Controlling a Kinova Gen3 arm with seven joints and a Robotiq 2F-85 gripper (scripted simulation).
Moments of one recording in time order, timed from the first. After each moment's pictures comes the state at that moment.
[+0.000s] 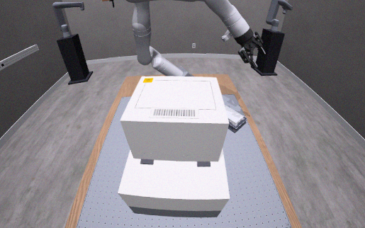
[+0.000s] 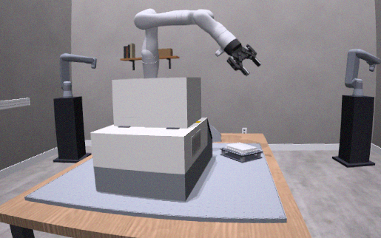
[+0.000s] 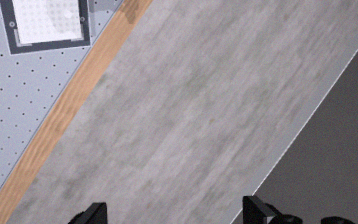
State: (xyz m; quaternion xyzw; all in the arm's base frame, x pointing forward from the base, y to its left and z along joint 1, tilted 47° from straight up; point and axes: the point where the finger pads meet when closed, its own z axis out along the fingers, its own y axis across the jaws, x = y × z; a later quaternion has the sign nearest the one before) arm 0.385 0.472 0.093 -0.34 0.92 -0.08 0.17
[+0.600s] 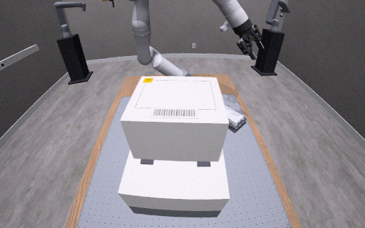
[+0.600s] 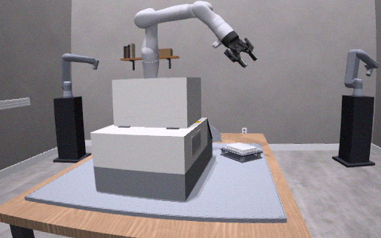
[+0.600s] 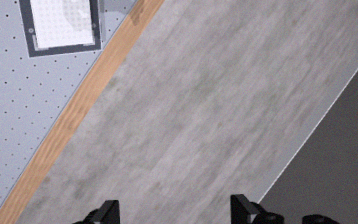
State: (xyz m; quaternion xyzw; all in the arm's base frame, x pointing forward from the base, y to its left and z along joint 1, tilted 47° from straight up) arm 0.373 0.484 0.124 -0.34 0.92 -0.10 0.17
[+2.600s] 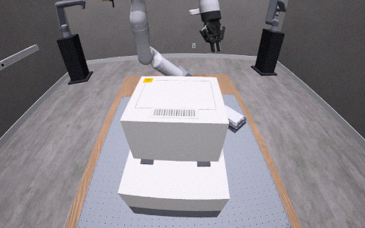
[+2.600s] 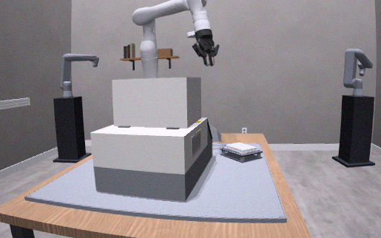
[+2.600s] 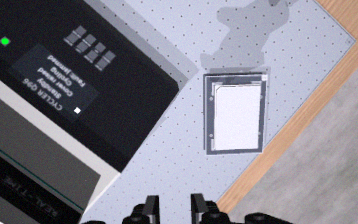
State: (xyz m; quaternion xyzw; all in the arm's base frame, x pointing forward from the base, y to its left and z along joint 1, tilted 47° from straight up) arm 0.326 0.358 0.234 -0.34 0.86 -0.35 0.13
